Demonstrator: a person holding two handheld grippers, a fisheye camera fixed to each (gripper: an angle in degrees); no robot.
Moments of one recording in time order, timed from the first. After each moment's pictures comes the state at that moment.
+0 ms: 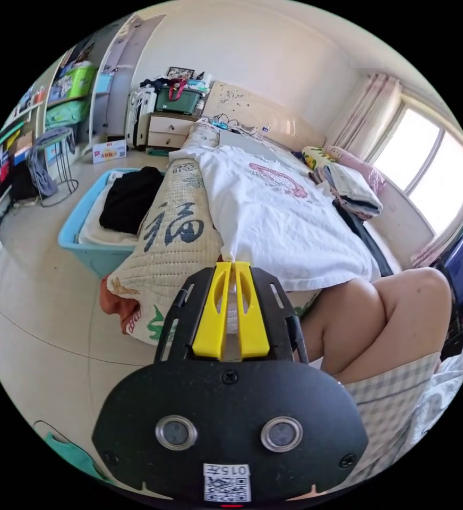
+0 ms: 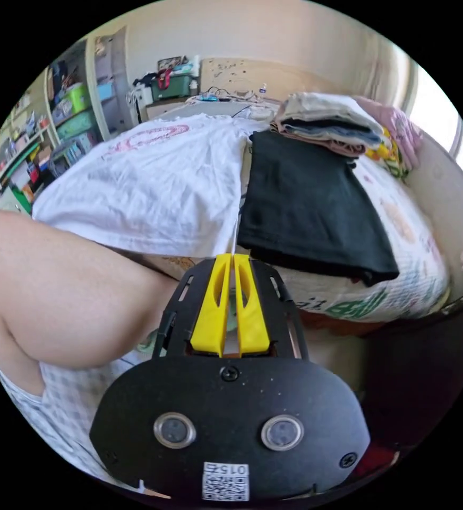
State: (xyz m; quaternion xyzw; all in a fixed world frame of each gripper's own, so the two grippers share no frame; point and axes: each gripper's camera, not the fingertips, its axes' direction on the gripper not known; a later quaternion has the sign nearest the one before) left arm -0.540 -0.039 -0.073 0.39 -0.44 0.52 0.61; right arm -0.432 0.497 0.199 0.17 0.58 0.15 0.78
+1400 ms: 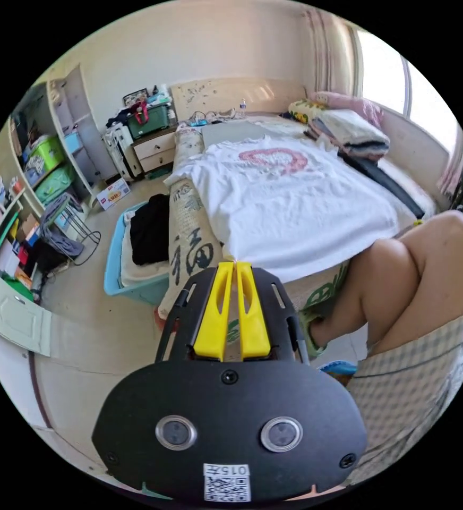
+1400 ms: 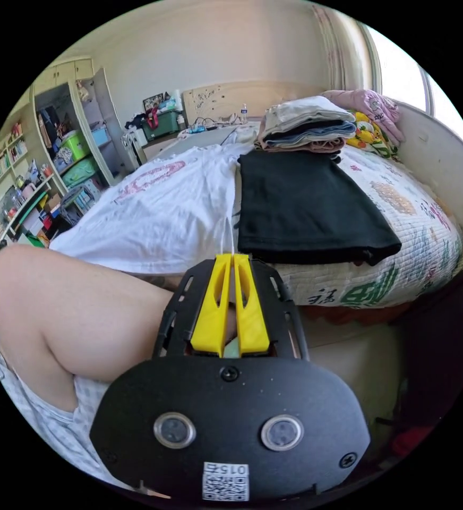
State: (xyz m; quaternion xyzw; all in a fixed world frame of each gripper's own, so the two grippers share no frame) left arm -0.531 0.009 -0.012 0.37 -0.53 0.56 0.52; right arm -0.440 0.647 0.216 0.33 0.48 0.17 0.79
